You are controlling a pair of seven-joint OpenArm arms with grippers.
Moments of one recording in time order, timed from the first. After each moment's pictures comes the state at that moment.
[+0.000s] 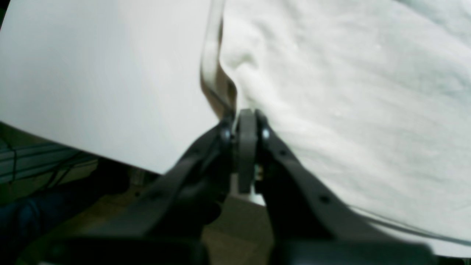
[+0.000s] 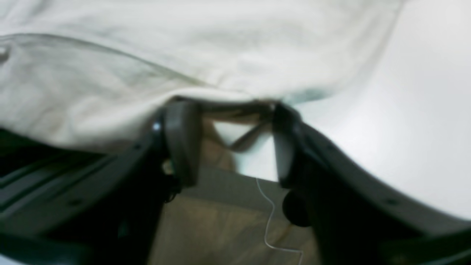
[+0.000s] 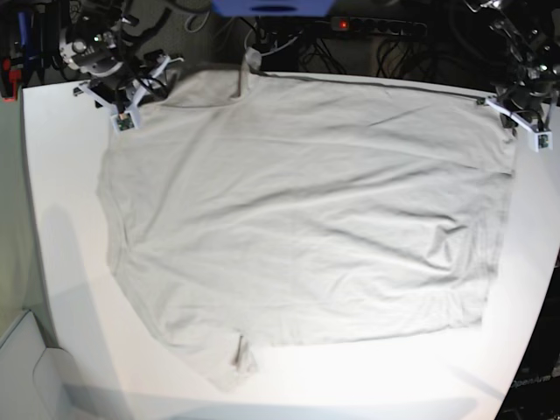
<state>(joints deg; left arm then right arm) 12.4 -6.5 -51.0 86.8 -2.8 -37.0 40.4 -26.6 -9.0 27.4 107.5 -7.0 40.3 -47.6</state>
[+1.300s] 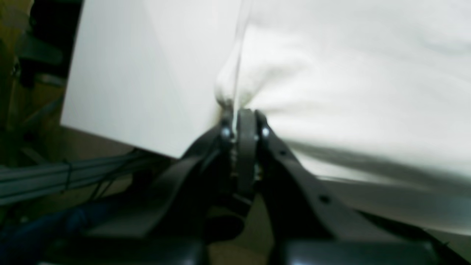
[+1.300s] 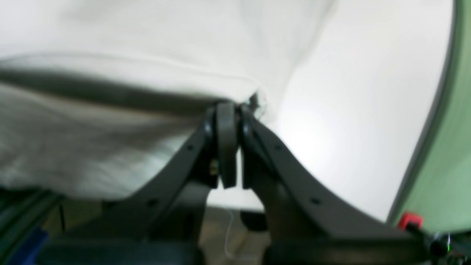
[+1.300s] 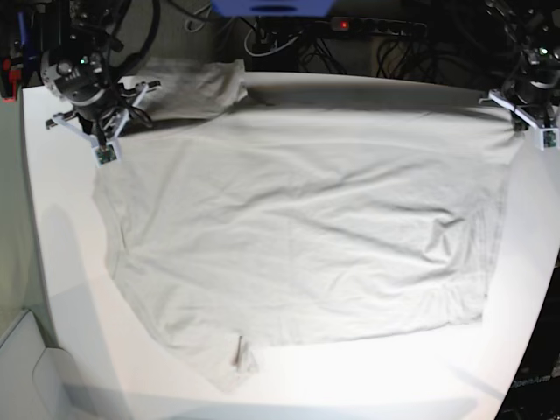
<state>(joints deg) 17.4 -2.5 -51.2 103.5 -2.8 -37.5 41.3 -19.8 -6.2 27.5 115.1 -10.3 40.5 -52.1</state>
